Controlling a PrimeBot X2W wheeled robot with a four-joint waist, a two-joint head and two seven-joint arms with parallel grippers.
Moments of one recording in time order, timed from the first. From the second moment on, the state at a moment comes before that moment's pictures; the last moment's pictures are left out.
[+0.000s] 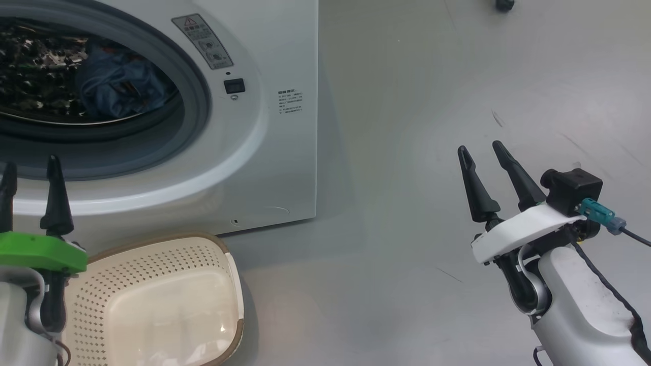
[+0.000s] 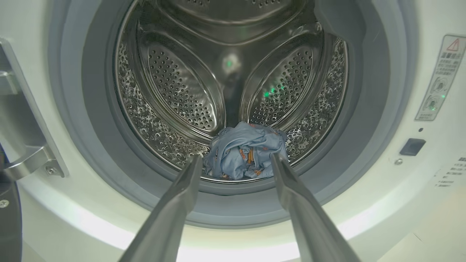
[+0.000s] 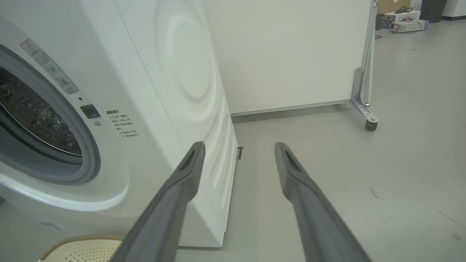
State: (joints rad) left arm -0.46 0.35 -0.20 0.46 -0.55 -0.12 -0.25; right arm -0.37 -0.22 0.41 0.33 0.57 0.12 -0.25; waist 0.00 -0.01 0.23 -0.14
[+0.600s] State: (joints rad) left arm -0.25 0.30 -0.15 0.33 -0.51 -0.10 -0.25; right arm -0.33 -0.23 0.42 0.34 0.59 0.12 -0.25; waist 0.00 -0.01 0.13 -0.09
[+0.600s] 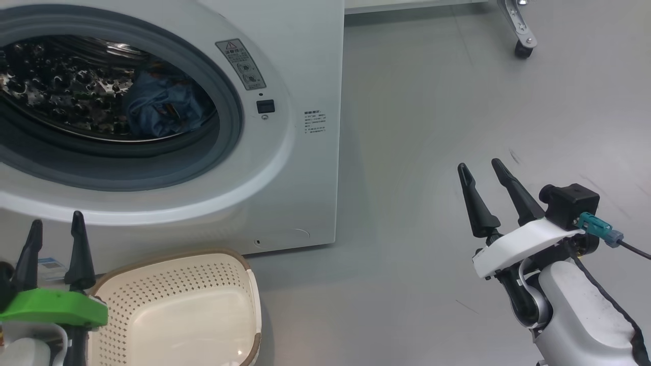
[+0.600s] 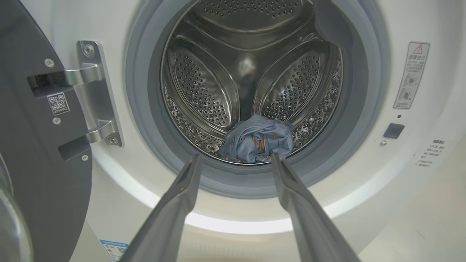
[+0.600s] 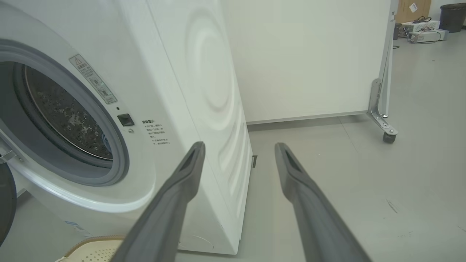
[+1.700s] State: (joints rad) left arm -0.06 0.25 -0.10 0.20 -0.45 -0.05 -0.25; right arm -0.28 -0.25 0.45 0.33 0.62 0.12 -0.25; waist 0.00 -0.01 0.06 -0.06
